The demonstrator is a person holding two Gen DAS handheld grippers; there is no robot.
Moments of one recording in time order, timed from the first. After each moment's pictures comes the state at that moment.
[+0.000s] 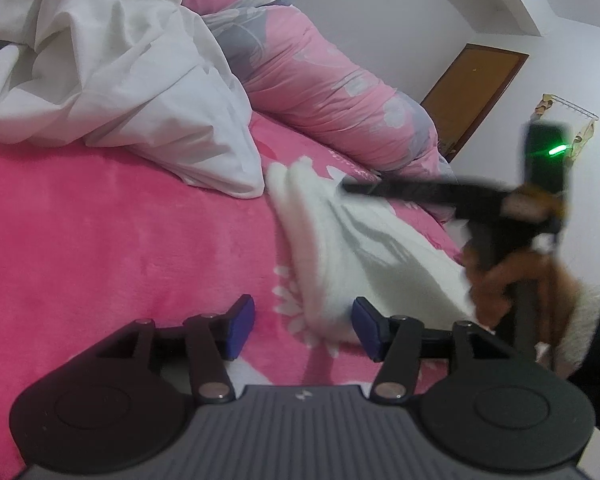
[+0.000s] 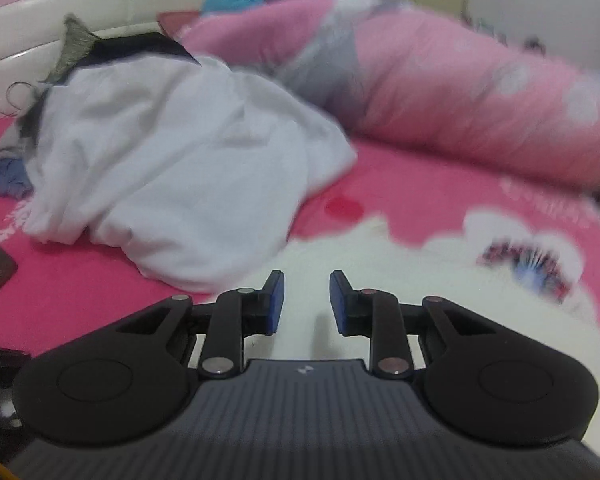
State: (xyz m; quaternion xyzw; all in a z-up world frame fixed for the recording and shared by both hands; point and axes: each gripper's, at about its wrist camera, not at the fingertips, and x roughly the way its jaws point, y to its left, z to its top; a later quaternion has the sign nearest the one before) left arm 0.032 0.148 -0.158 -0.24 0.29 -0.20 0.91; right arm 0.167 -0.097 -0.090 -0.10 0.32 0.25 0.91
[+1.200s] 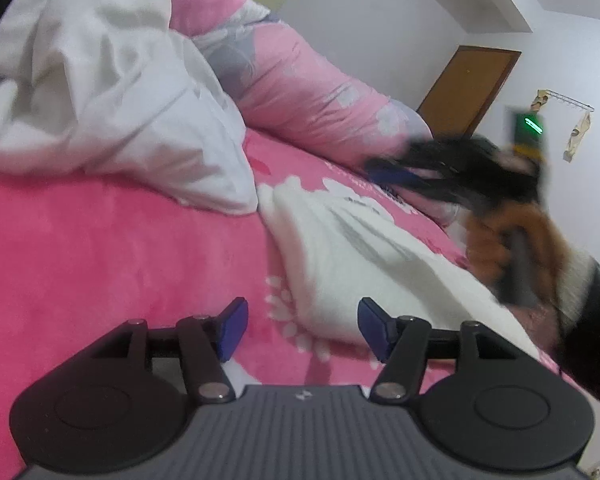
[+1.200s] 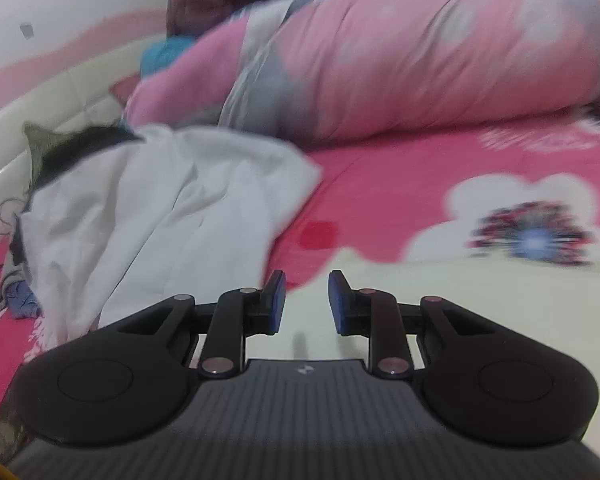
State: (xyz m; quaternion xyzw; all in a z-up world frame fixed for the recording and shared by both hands) left arm 0.012 0.142 -0.139 -0.21 0.26 -0.18 0.92; right arm 0.190 -0.162 -0.059 0.06 0.30 0.22 0.93
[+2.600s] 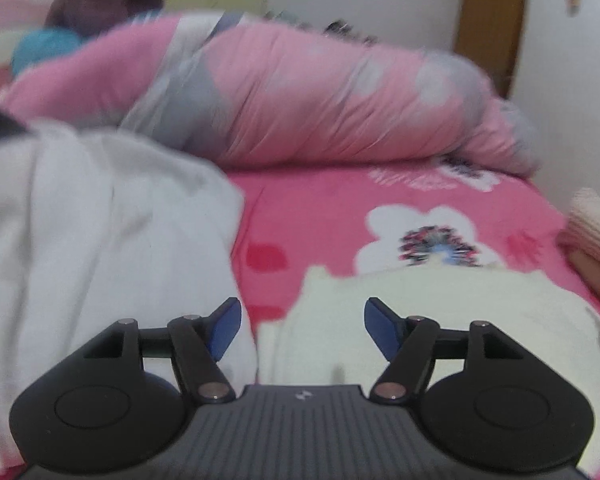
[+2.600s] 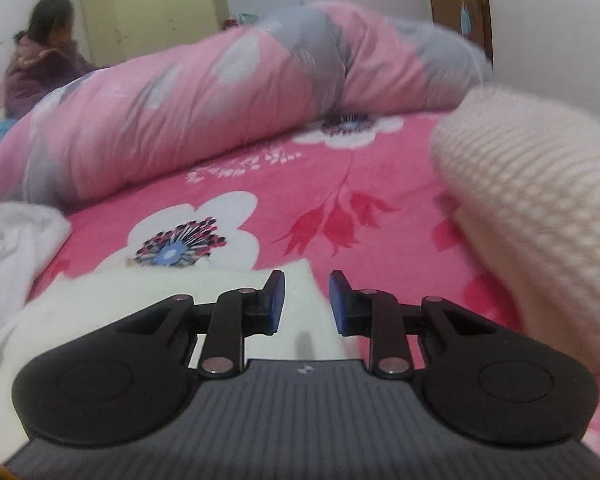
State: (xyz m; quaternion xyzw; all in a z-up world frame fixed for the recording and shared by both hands) left arm 0.168 0.049 -0.050 -0.02 0.31 -0.11 0.94; right arm 0.134 -0.417 -0.073 0.08 0.27 0.01 0.96
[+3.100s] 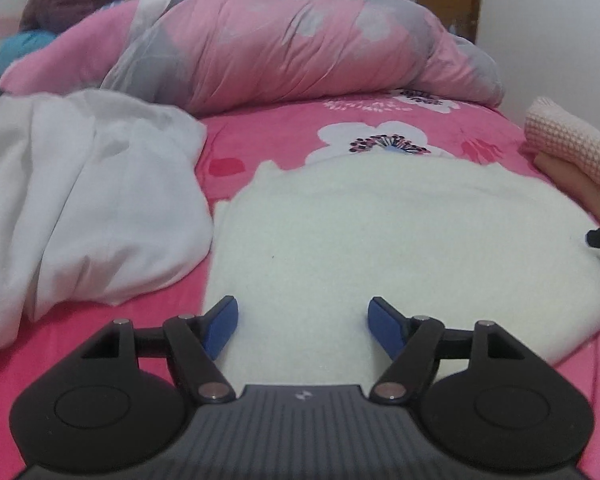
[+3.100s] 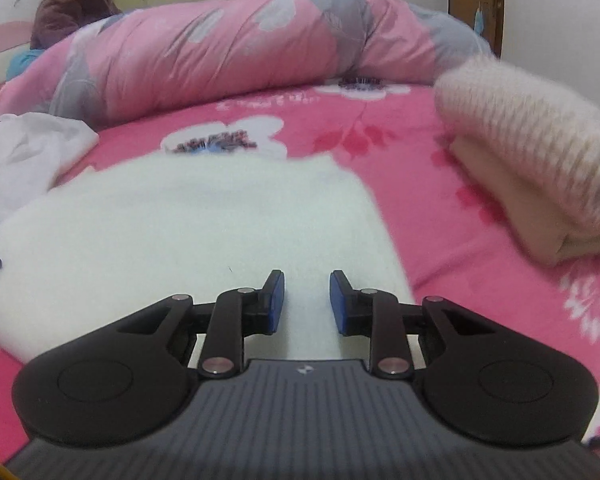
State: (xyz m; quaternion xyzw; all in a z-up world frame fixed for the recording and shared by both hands) left arm 0.101 0.013 -0.099 0.03 0.37 -0.11 0.92; right arm 0.046 -0.373 -0.101 0.03 0.29 0.01 0.96
